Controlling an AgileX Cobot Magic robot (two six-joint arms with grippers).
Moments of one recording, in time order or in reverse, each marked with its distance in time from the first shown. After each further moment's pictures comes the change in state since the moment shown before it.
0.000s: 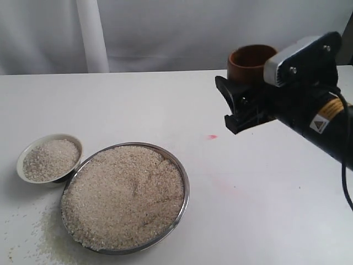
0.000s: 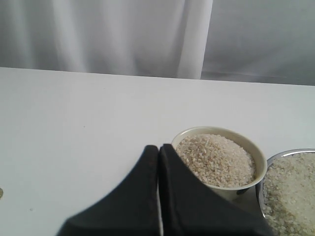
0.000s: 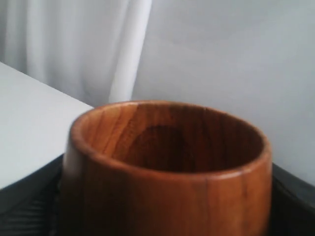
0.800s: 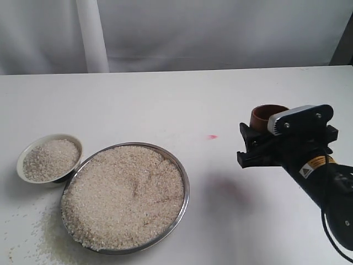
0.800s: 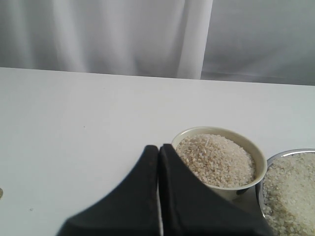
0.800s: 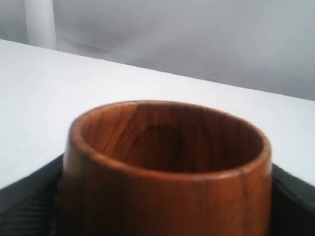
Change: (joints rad) left arm 0.000 0.000 0.000 0.000 0.000 0.000; right arm -0.005 0.368 0.149 0.307 -0.376 -0.031
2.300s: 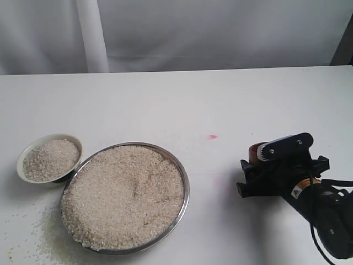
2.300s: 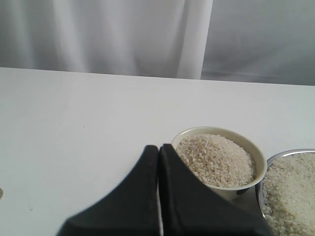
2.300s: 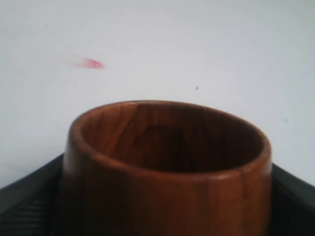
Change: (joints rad) left arm 0.000 0.000 0.000 0.000 0.000 0.000; right arm 0.000 0.178 0.000 0.030 0.085 -0.015
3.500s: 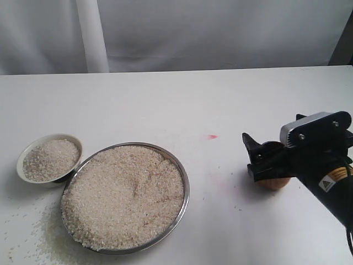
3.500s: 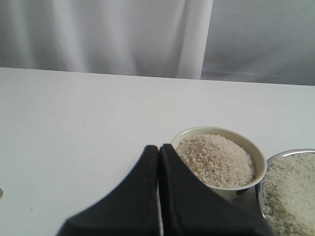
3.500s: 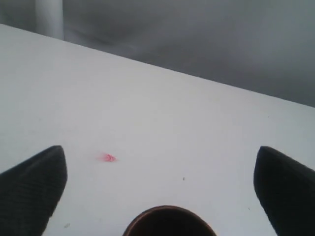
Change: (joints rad) left arm 0.000 0.000 0.000 0.000 0.000 0.000; right arm 0.023 -0.341 0.109 -0.012 -0.027 -0.056
